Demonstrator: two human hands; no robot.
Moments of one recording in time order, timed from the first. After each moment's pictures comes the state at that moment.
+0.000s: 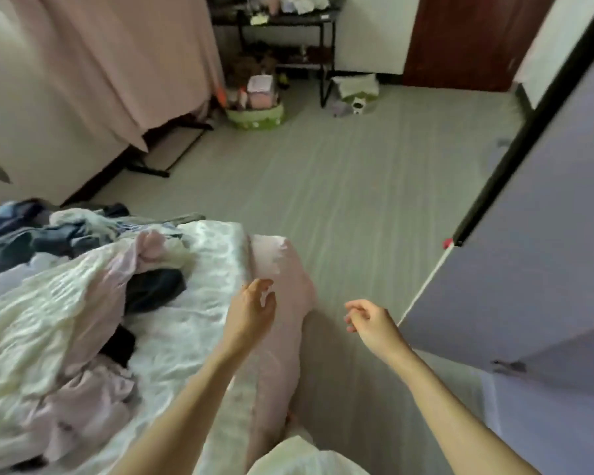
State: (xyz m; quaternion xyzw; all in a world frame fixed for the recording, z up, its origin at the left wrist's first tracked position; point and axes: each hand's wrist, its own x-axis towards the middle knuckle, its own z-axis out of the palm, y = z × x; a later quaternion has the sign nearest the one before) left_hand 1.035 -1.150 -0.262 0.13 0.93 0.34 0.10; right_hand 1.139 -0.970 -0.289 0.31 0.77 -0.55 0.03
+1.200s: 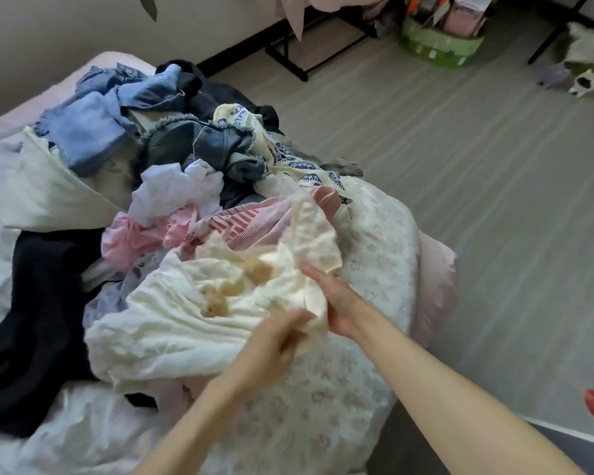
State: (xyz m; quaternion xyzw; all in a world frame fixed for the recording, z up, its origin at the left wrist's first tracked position) left_hand 0.871 -1.462 -0.344 0.11 0.86 0.48 0.10; right_hand 0.795 -1.331 -0.348 0.27 0.48 -0.74 0.39
